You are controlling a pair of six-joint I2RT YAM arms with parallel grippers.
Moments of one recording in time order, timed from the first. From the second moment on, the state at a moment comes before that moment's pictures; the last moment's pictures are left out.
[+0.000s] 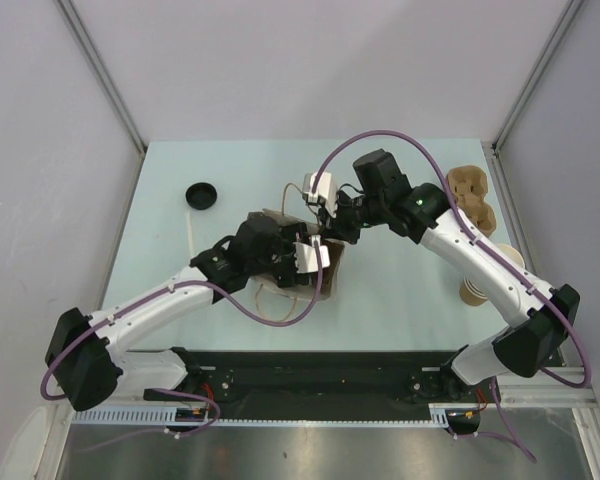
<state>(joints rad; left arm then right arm) -0.79 1.21 0.89 -0.26 0.22 0.73 0.70 1.47 1.55 -0.78 -0.53 -0.55</state>
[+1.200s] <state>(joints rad) -0.79 1.09 0.78 -0.20 0.32 0.80 0.70 1.43 1.49 -0.71 -0.54 -0.57</state>
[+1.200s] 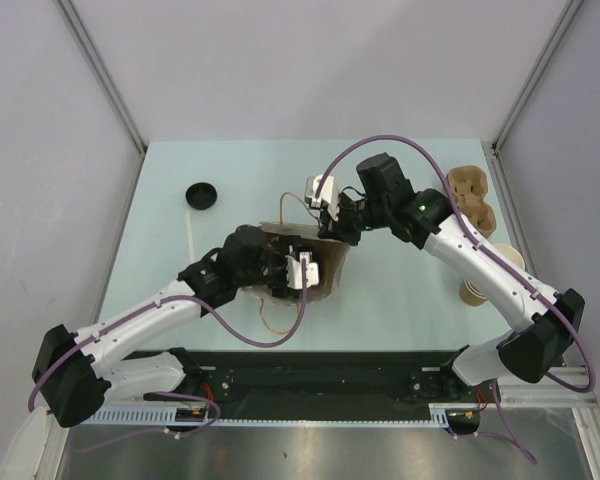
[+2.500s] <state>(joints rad) -0.77 1.12 0.66 0.02 0.30 0.87 0.73 1.41 1.47 -0.70 -0.52 -0.57</state>
